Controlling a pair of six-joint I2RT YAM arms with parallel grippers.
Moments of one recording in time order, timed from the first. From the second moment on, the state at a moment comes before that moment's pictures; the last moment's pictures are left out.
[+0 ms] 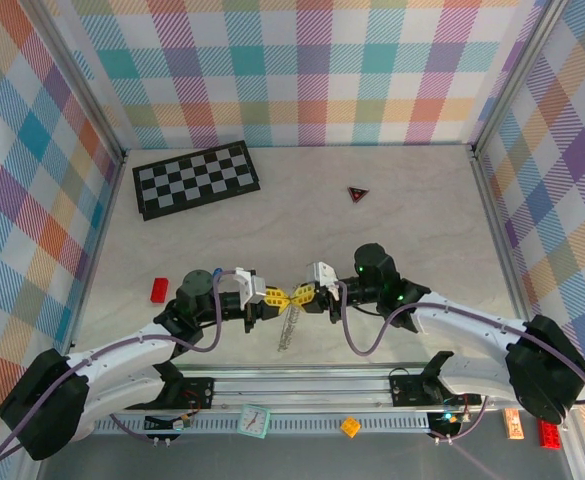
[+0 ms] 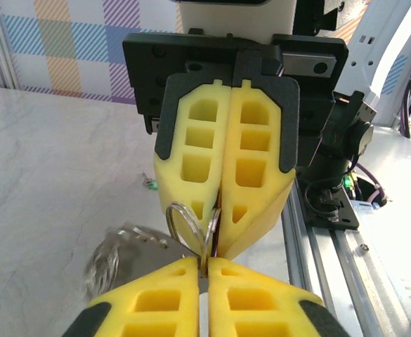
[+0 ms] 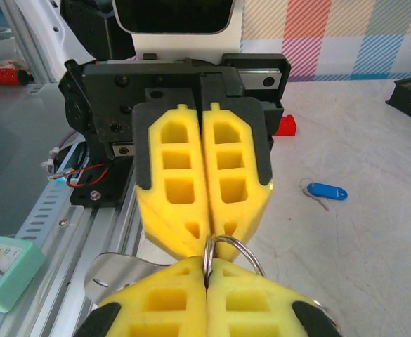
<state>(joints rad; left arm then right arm) -0.68 0.98 0.25 0.59 0.73 0.03 0.80 1.16 0.54 0.26 -0.78 -0.25</state>
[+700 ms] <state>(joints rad) -0.75 0.89 0.37 0.22 0.59 0.24 0.83 1.10 0.66 -0.14 -0.60 -0.44</state>
